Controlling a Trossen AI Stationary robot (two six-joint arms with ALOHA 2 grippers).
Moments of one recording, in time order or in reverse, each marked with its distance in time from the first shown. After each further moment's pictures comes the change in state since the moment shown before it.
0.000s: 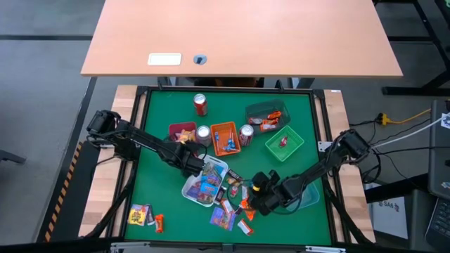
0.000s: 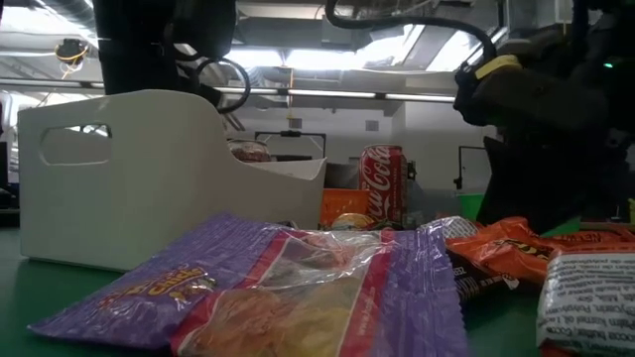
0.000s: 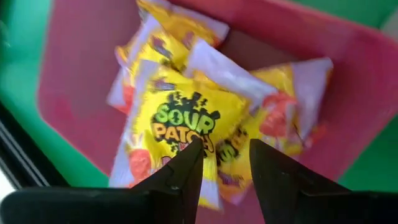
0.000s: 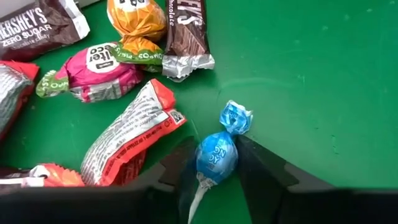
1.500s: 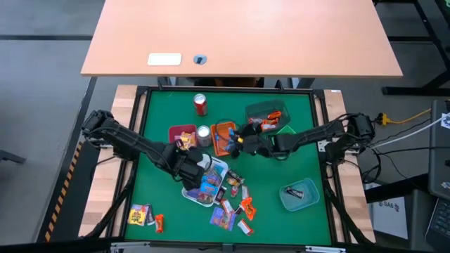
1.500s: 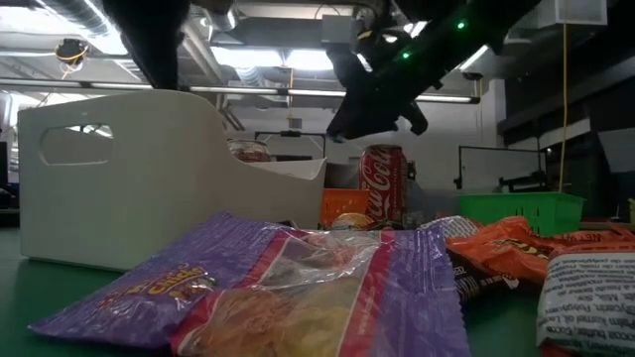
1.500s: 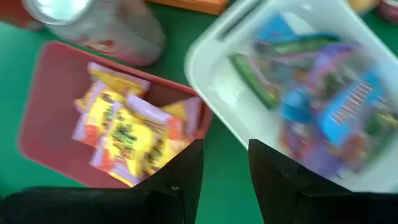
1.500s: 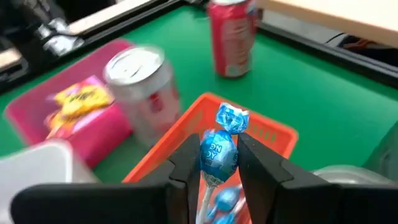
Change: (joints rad) left arm -0.133 -0.058 0.293 -0.073 0.075 0.031; right arm -0.513 -0.183 0.001 0.417 0.124 -0.711
